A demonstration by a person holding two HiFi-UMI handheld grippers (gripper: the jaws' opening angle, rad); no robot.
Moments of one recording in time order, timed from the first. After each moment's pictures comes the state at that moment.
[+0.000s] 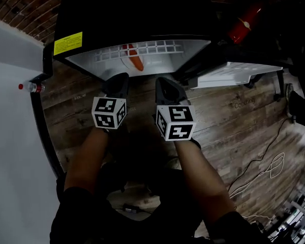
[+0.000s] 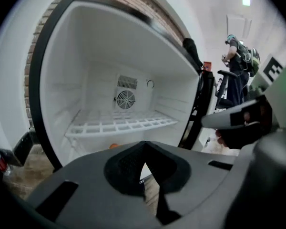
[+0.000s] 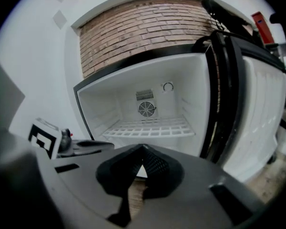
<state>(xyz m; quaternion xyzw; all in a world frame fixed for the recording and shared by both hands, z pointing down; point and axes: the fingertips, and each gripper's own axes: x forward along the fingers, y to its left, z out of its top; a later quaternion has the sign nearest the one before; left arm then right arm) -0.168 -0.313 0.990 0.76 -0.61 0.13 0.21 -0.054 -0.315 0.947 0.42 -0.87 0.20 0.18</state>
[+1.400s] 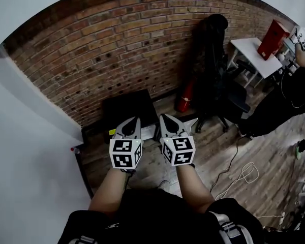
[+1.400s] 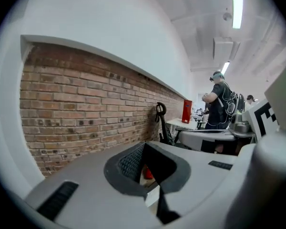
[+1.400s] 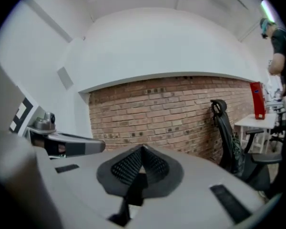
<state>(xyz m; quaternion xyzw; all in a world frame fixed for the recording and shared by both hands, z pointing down) -0.043 -0.232 0.223 0.79 -0.59 0.09 0.14 0.049 -0.248 0.221 0.48 -0.87 0.11 0.06</state>
